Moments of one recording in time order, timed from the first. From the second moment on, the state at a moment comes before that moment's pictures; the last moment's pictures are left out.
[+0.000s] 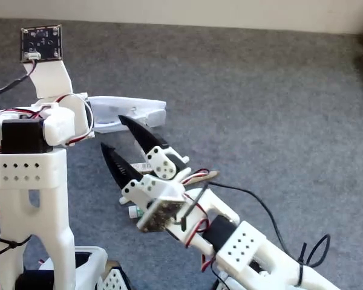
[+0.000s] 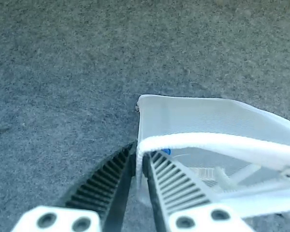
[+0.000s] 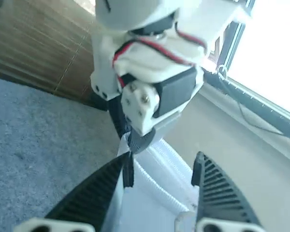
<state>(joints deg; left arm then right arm) -5.8 -21.7 5.1 85.8 12.4 -54.5 -58.5 71.2 -18.2 34.2</state>
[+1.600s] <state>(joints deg) -5.9 -21.8 8.1 81.4 12.4 -36.8 -59.2 65.5 45.7 -18.5</state>
